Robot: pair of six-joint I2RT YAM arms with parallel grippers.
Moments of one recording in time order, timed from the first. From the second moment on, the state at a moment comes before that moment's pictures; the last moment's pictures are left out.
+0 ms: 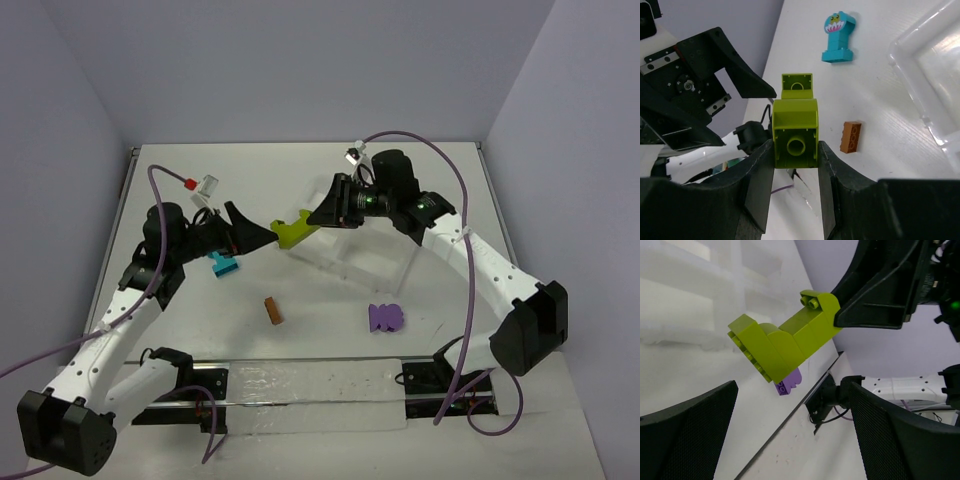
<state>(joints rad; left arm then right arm) -0.32 0.92 0.75 -0.09 0.65 -0.77 0.53 1.38 1.25 -0.36 -0.57 0.71</state>
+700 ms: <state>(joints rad) -0.14 0.96 0.47 0.57 0.95 -1.23 0.49 1.38 1.15 -0.07 -0.74 0.90</state>
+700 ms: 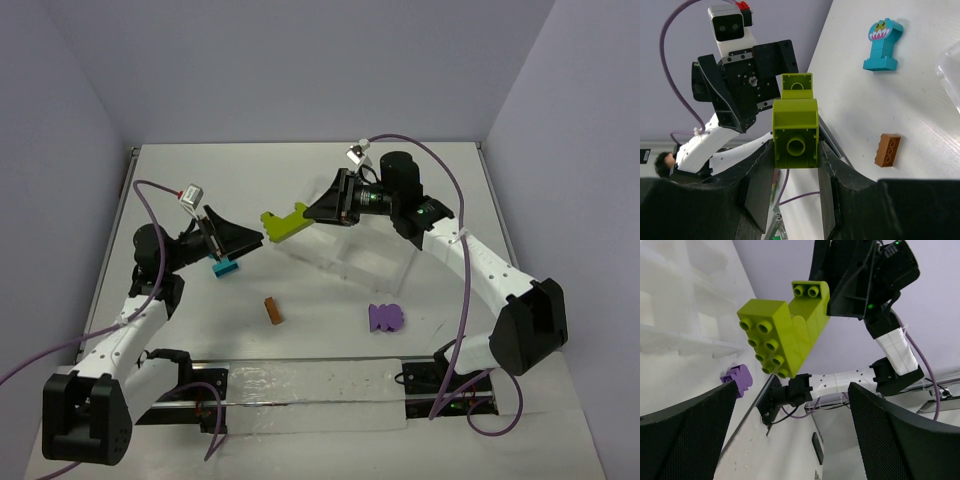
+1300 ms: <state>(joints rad) -0.15 1.12 0.41 1.01 0.96 -1.49 0.49 1.41 1.12 0.08 -0.81 1.01</state>
